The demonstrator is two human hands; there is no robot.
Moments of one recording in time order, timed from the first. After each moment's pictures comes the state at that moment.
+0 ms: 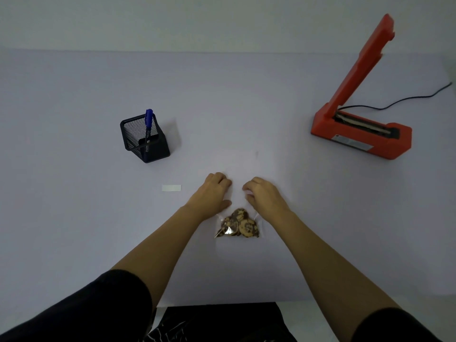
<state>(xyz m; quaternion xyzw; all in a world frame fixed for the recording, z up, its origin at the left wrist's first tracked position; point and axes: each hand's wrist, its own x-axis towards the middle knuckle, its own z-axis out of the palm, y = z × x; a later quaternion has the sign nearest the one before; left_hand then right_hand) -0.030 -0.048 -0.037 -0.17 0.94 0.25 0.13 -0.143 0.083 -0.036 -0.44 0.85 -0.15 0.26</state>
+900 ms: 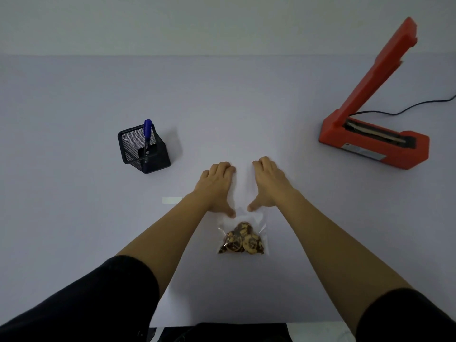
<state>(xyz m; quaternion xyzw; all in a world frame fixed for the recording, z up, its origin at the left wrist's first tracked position) -0.071 -0.082 -0.029 -0.15 0.95 0.16 0.21 -0.191 0.035 -0.019 -0.46 0.84 0.06 0.27</state>
